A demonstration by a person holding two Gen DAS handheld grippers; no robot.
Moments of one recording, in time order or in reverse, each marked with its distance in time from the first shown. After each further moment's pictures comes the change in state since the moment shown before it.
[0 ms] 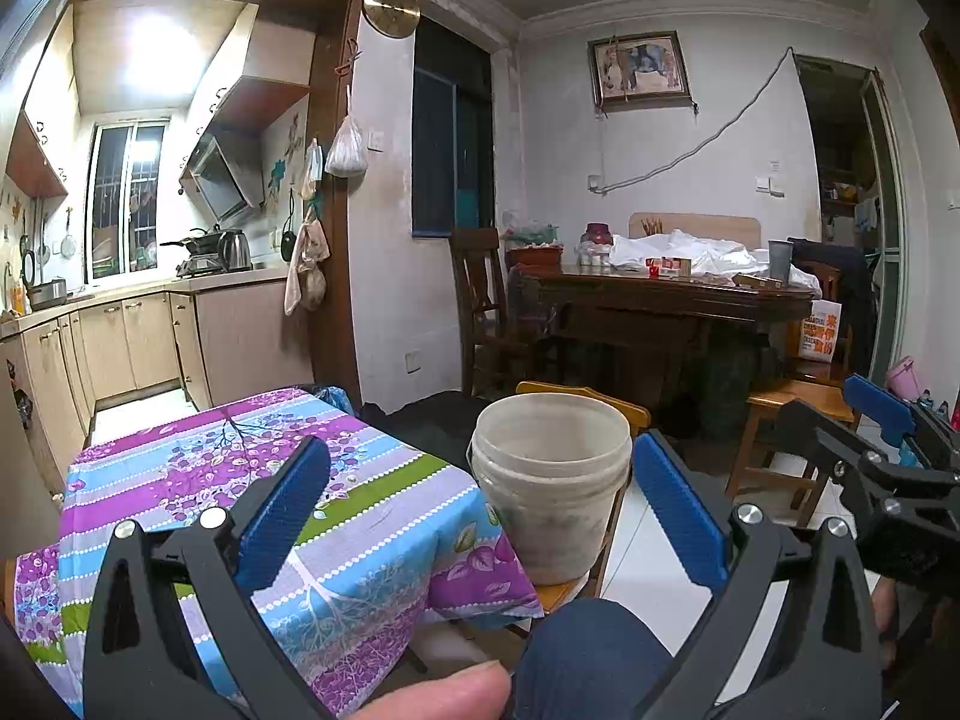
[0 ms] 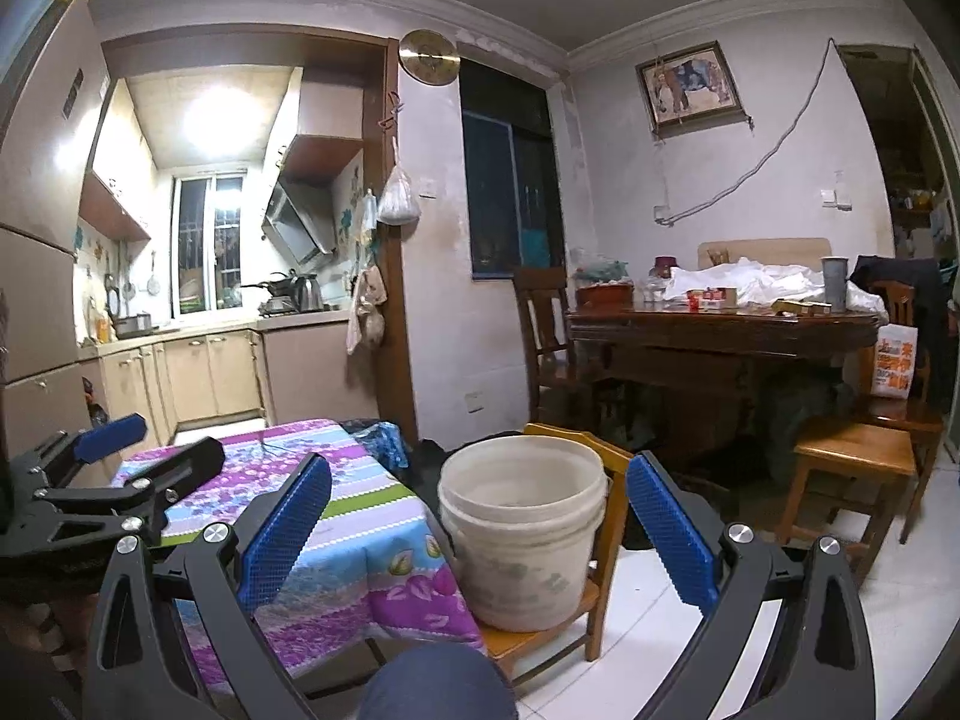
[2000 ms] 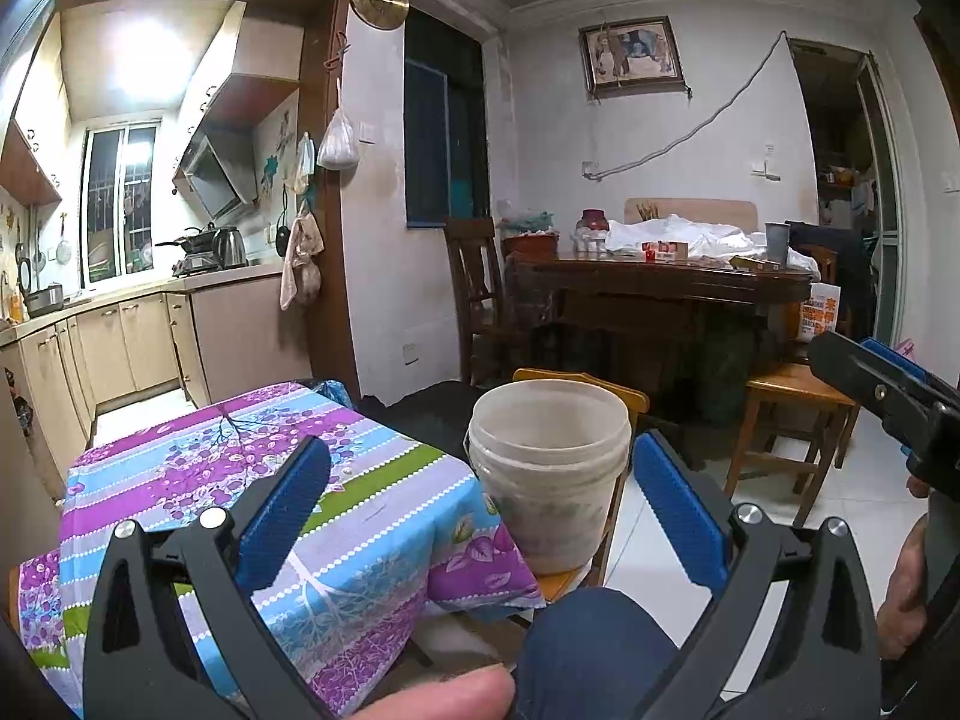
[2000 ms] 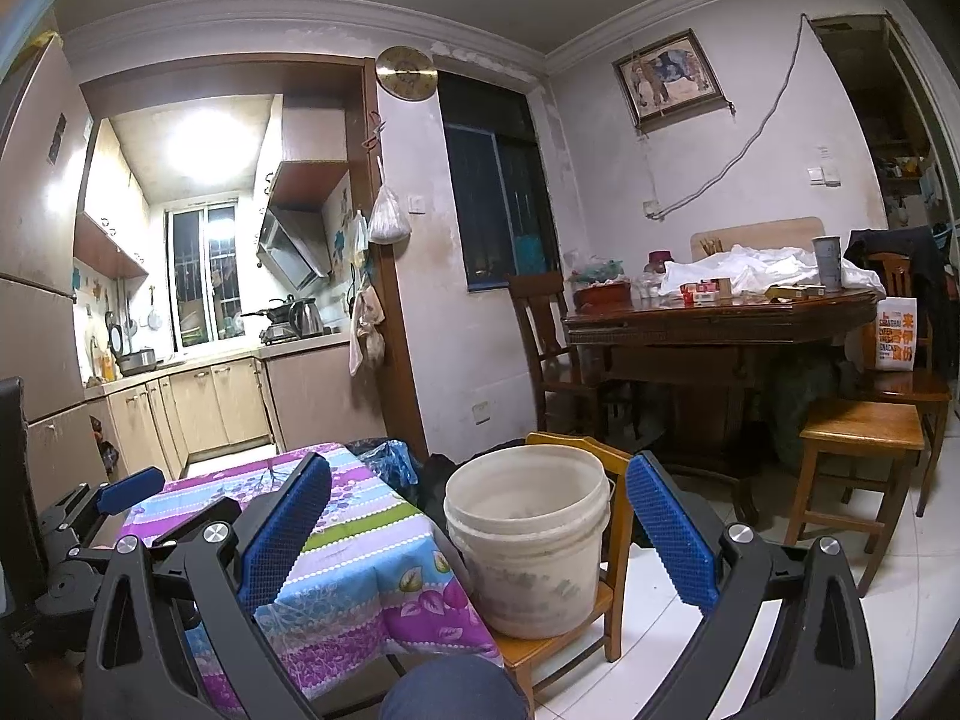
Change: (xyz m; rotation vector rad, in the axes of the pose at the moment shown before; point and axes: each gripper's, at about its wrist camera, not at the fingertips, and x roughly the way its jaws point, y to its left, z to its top) left arm -0.002 -0.001 -0.009 0.026 0.023 -0.006; right arm -0.008 -0.021 0.010 0.078 -0.018 0.004
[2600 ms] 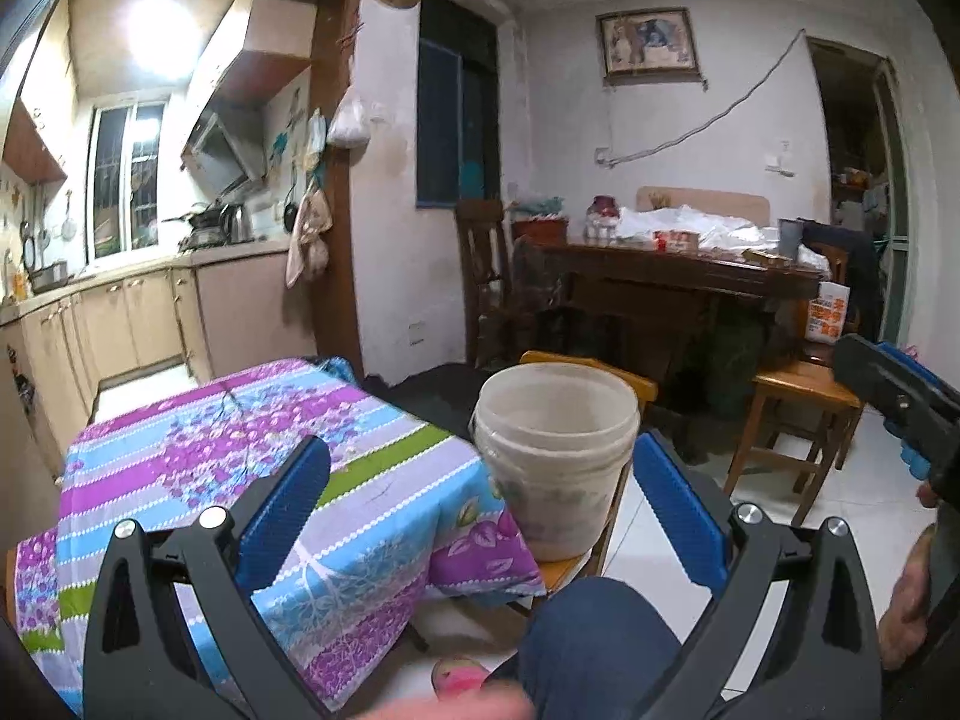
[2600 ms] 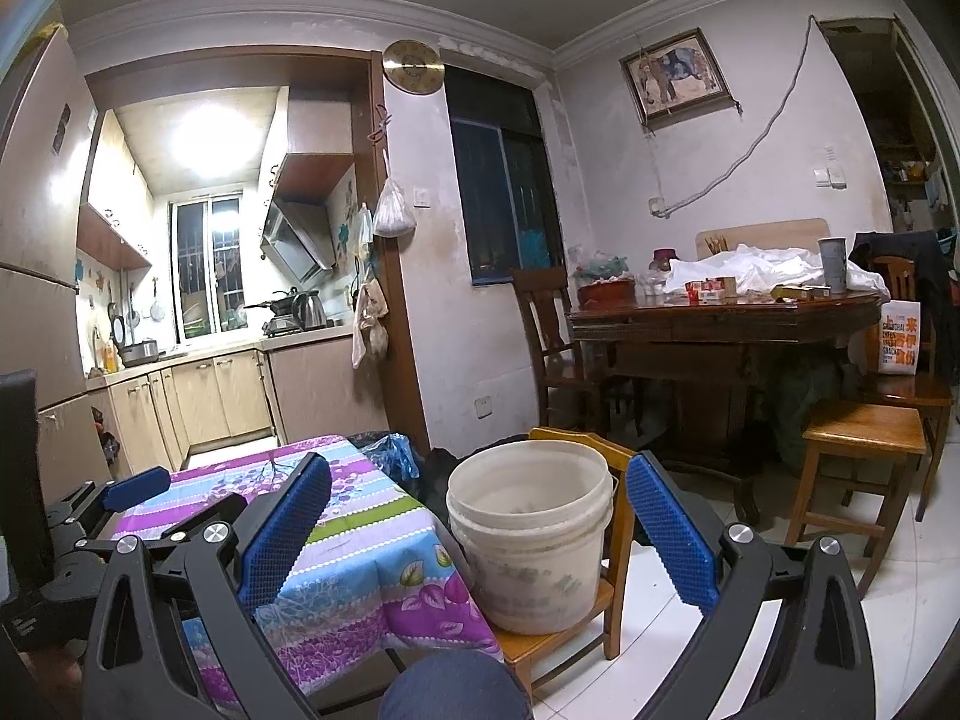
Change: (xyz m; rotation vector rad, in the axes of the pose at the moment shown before) left arm 0.010 0.012 -0.003 -0.040 0.058 0.014; right arm 0.003 0.006 -0.002 -0.018 0.011 0.006
